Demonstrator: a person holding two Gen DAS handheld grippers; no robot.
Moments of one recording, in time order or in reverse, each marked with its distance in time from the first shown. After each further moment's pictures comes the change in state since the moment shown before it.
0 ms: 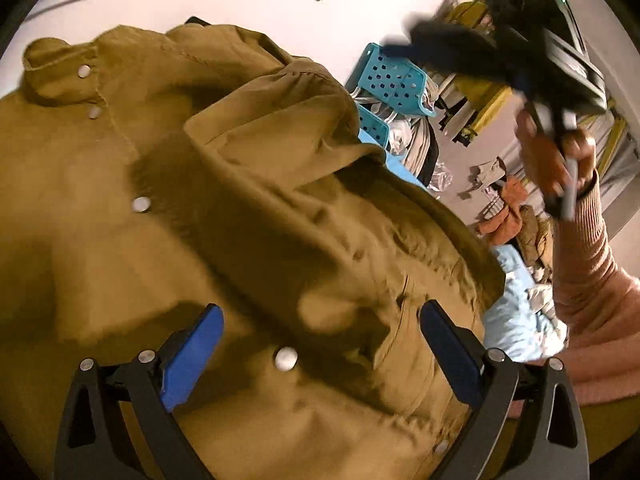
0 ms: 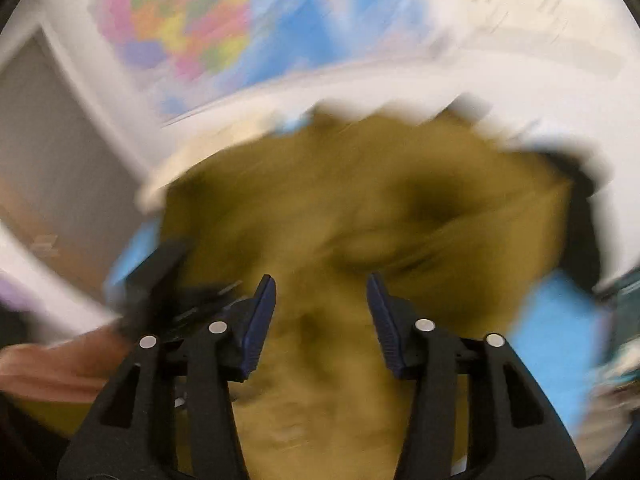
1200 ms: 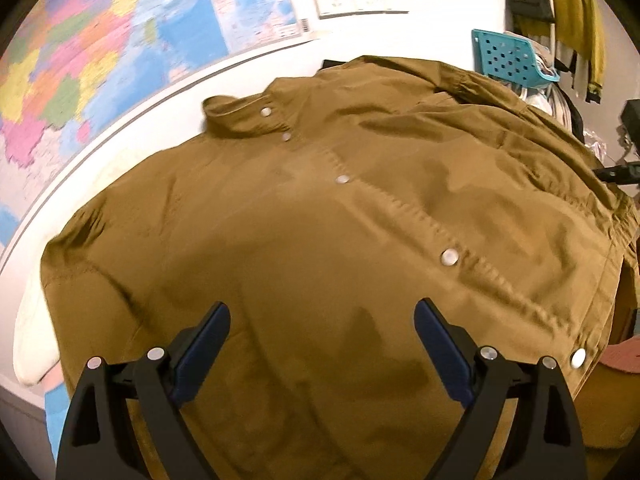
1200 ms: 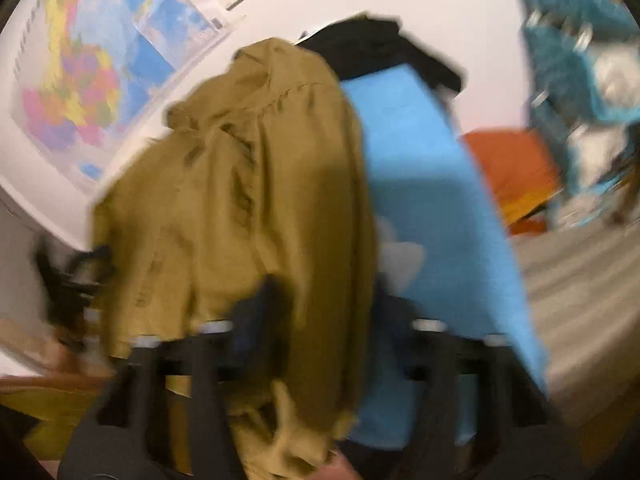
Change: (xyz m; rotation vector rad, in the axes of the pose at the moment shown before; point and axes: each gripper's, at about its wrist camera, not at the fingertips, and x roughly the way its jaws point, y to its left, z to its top) left arm -0.075 -0.027 -0.071 0.142 -0.083 0.760; right arm -0.050 -0.107 -0.229 0.488 -0.049 0.001
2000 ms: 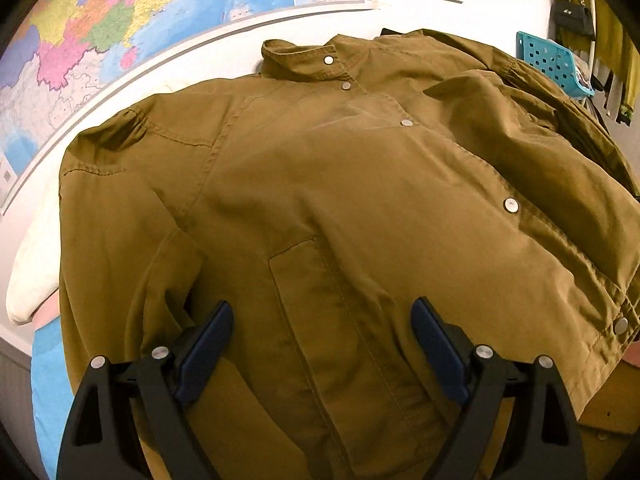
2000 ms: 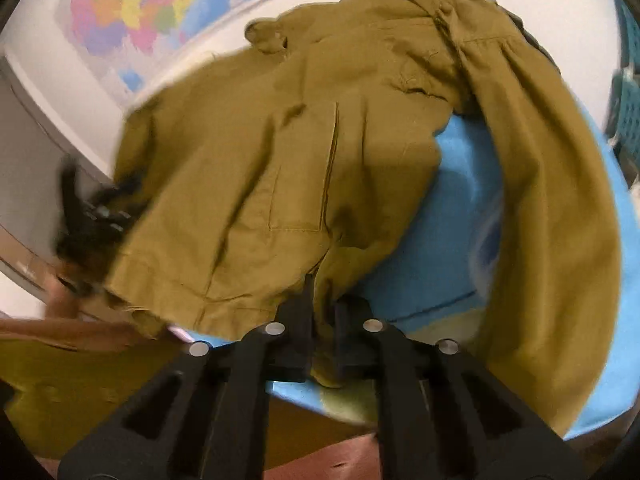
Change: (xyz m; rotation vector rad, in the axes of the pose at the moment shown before) left arm 0.014 0.047 -0.054 -0.143 0.074 0.054; right arm 0.066 0.098 -0.030 -0.269 0.117 0.015
